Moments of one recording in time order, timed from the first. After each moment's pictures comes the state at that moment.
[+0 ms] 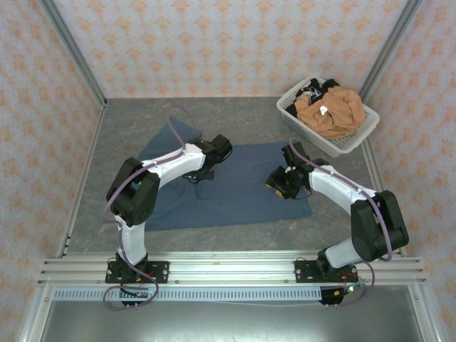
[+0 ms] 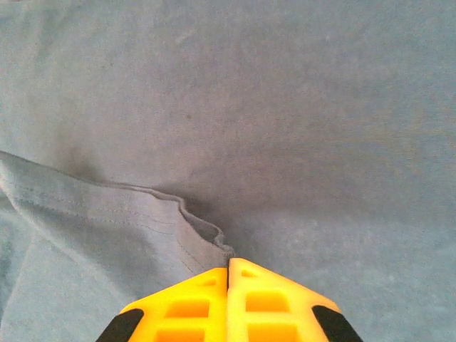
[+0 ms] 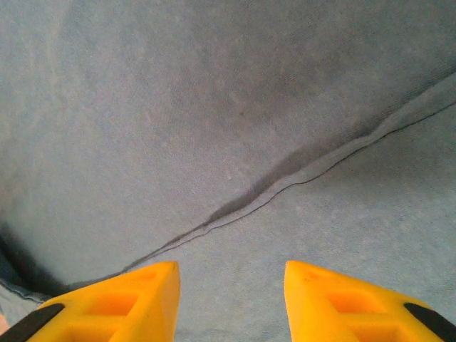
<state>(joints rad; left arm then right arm) -0.59 1.91 1.41 -0.99 -0.46 -0.65 0.36 1.46 0.87 -0.59 -0.28 0.96</state>
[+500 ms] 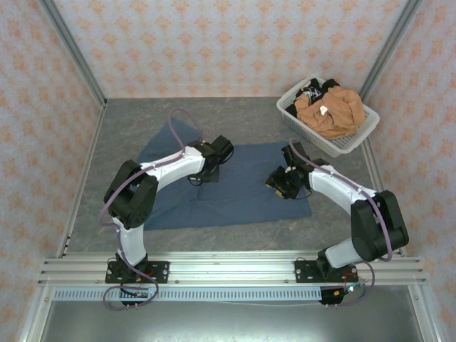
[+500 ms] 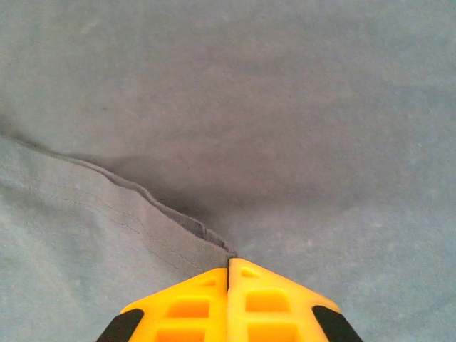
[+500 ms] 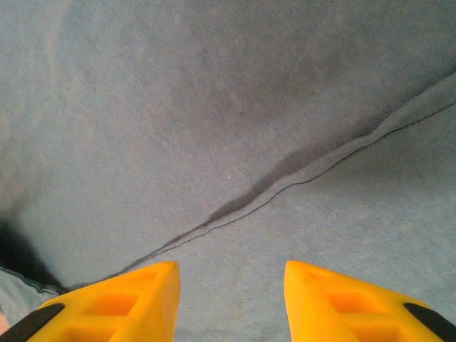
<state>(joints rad) -0.61 1.89 1.37 -0.90 -0.34 -0.58 0.36 1.46 0.87 -0.59 -0.28 0.96</state>
